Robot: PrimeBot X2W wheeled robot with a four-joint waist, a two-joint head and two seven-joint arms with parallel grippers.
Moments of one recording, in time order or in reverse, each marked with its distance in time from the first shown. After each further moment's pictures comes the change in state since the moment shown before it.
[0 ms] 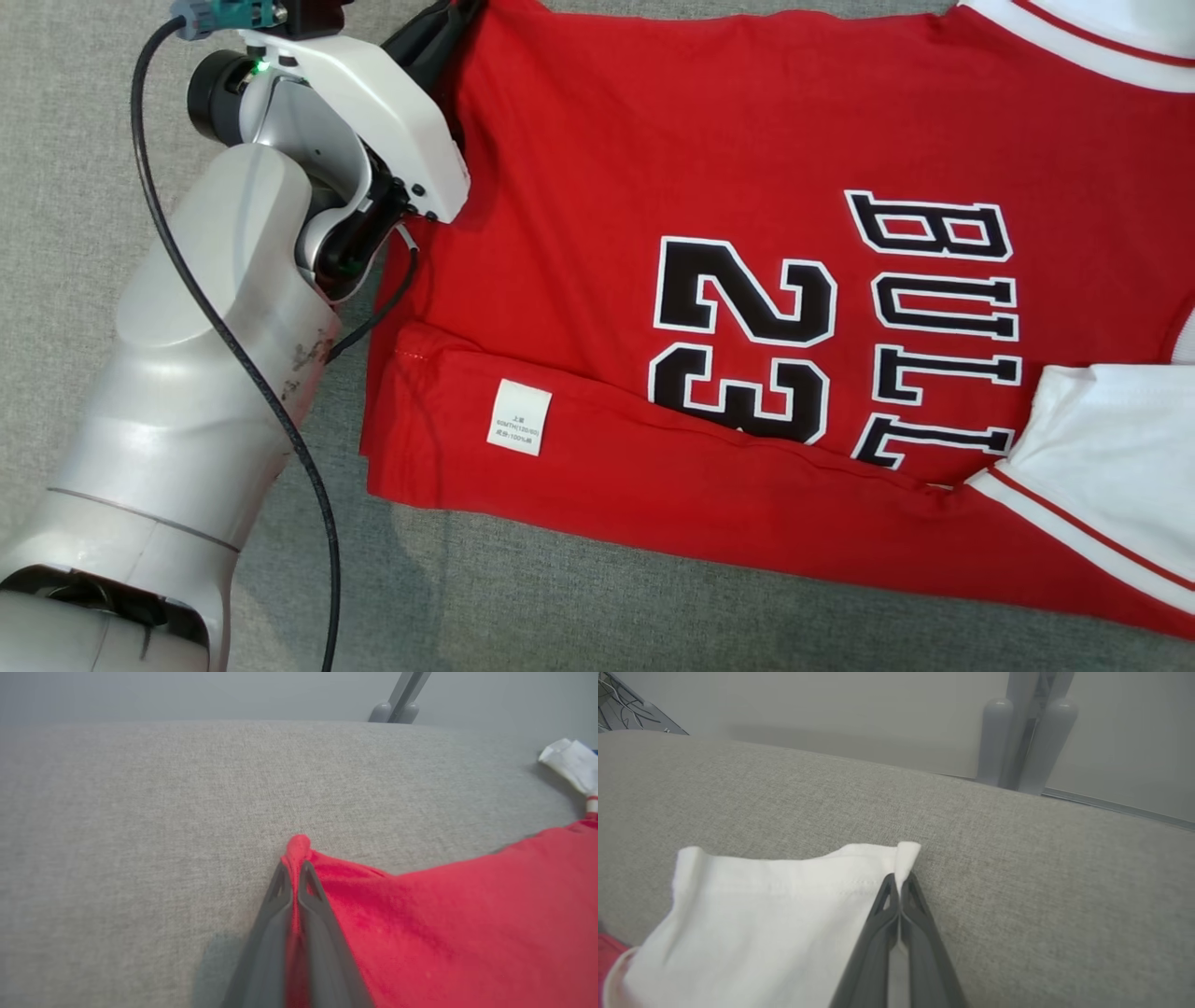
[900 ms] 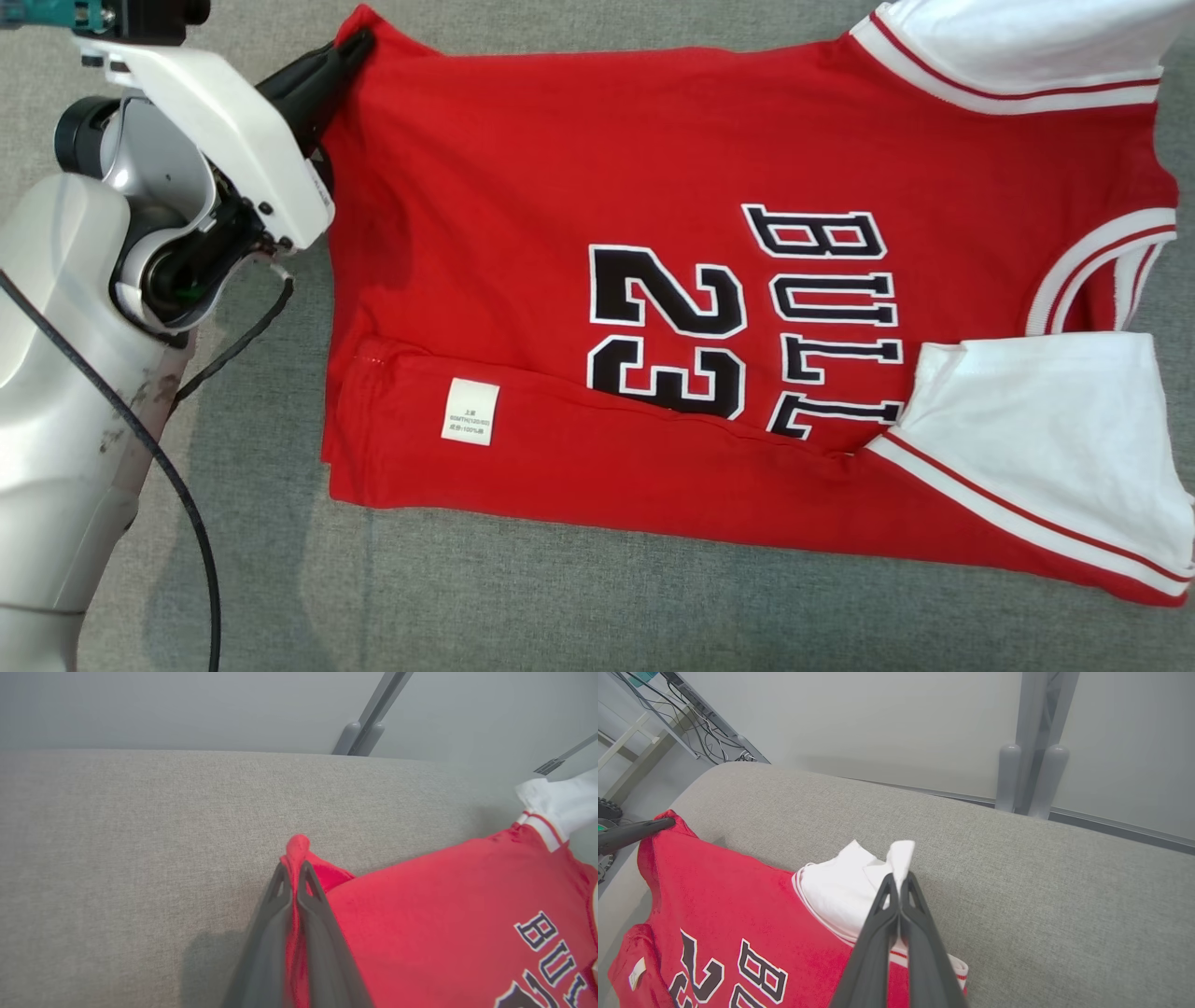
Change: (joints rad) left arm 0.118 0.242 0.024 -0.295 -0.245 0.027 0.270; right arm 0.063 -0.288 0.122 -0.430 0.353 0.000 0.012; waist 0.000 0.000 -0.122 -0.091
